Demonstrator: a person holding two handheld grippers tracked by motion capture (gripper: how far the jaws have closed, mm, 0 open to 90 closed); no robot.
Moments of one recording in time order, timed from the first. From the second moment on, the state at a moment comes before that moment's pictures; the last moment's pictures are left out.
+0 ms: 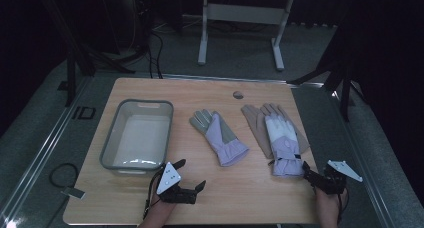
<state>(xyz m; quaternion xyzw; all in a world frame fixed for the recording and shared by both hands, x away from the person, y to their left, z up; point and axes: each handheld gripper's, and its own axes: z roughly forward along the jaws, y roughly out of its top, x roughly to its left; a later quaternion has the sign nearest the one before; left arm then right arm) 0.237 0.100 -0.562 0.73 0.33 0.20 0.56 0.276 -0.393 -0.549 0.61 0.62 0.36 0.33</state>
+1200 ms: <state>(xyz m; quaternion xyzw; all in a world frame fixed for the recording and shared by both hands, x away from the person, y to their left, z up) 0.237 0.099 -0.562 0.73 0.32 0.20 0.56 0.337 -0.323 -0.443 0.48 0.74 0.42 0.21</state>
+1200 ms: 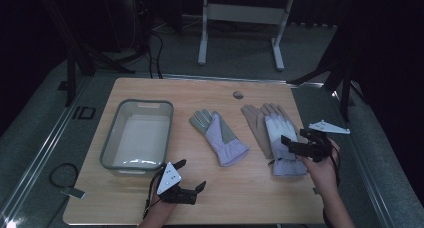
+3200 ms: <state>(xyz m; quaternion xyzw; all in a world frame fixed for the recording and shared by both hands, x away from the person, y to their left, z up) 0.239 0.103 -0.563 0.73 0.32 0.18 0.58 0.440 -0.143 -0.533 0.32 0.90 0.28 0.10</state>
